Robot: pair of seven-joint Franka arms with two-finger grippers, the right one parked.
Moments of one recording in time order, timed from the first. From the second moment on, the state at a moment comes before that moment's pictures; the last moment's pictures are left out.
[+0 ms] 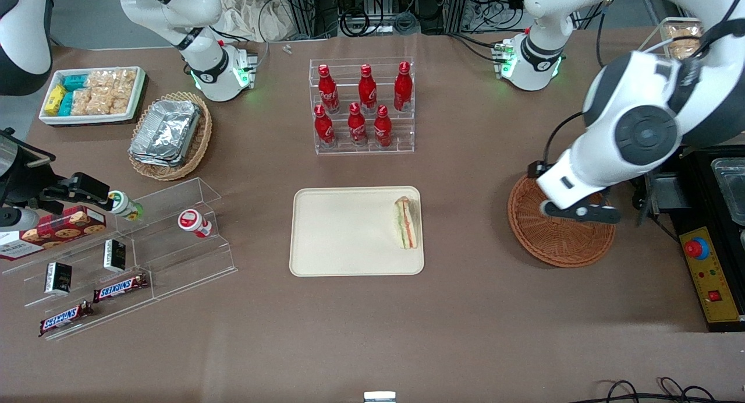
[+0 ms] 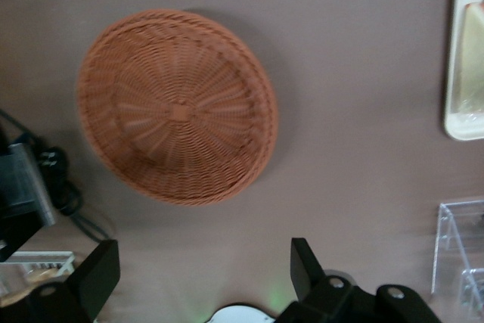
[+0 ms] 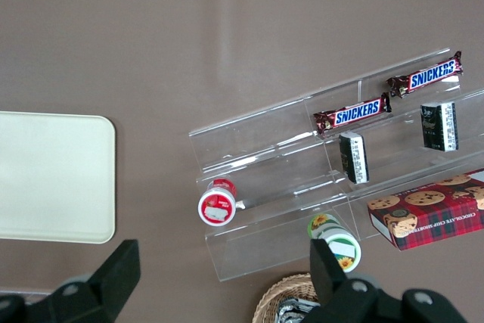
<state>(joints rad) 0.38 0.24 -0.73 -1.59 0.22 1.48 -0.19</state>
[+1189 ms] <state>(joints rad) 0.51 0.20 -0.66 -1.51 0.19 1.38 -0.15</state>
